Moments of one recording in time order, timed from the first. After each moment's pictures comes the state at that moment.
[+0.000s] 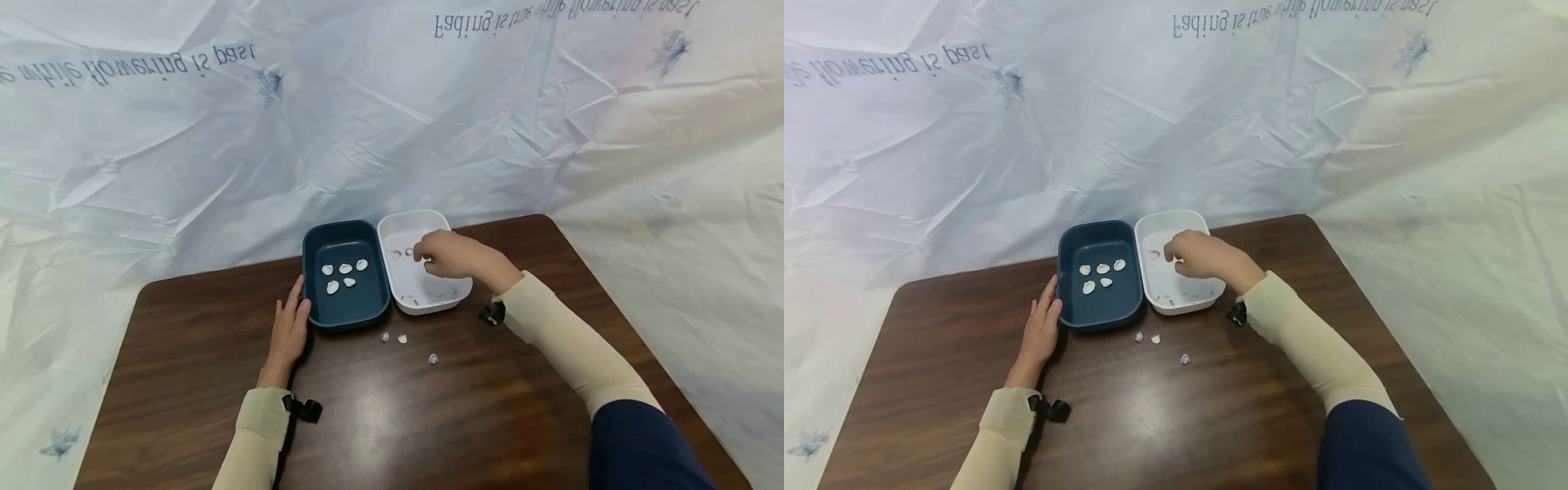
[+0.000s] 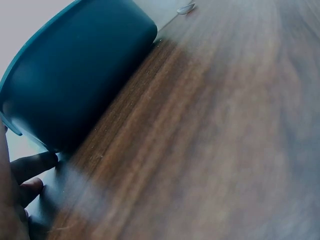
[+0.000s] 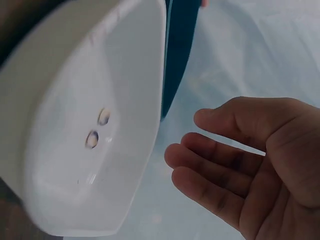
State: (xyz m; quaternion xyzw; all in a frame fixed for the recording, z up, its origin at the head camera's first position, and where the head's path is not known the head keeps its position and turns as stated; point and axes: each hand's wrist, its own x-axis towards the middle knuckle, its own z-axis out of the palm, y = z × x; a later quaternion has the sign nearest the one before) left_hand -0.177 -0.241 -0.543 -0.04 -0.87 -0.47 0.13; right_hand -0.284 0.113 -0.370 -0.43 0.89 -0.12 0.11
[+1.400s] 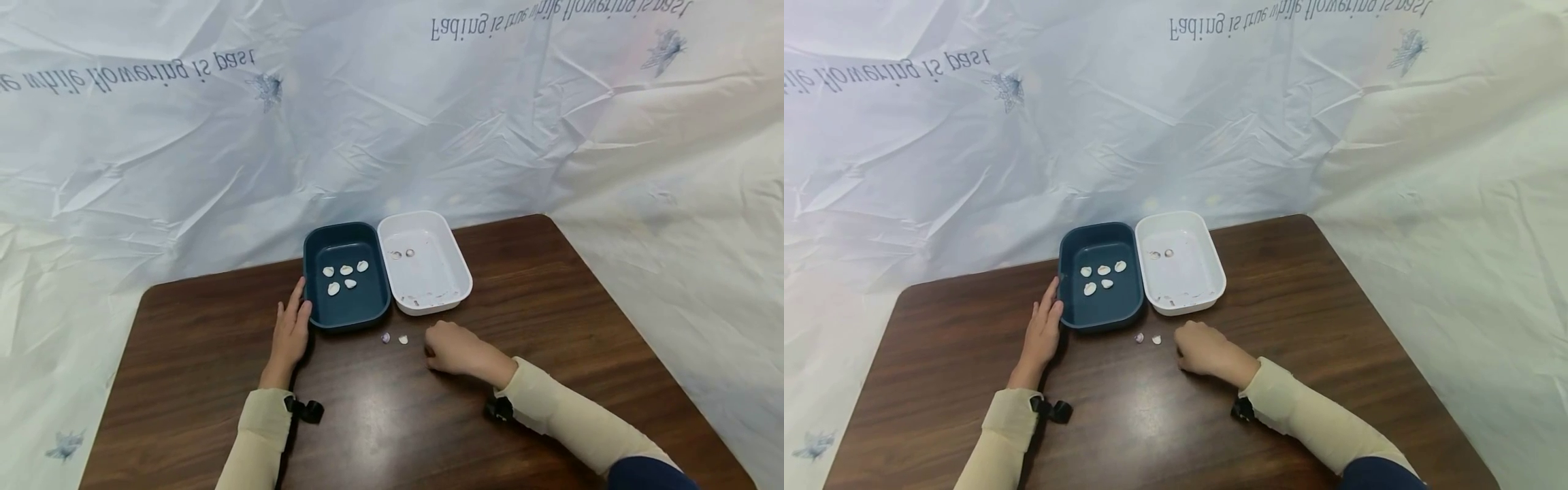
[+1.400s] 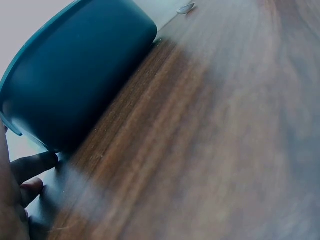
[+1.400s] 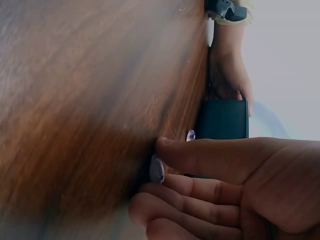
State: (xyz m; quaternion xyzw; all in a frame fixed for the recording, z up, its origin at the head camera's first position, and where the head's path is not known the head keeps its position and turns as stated) left_hand -0.174 -0.241 -0.539 -0.04 -0.88 -0.47 0.11; right_hand -0.162 0.110 -0.470 -0.30 0.92 -0.16 0.17
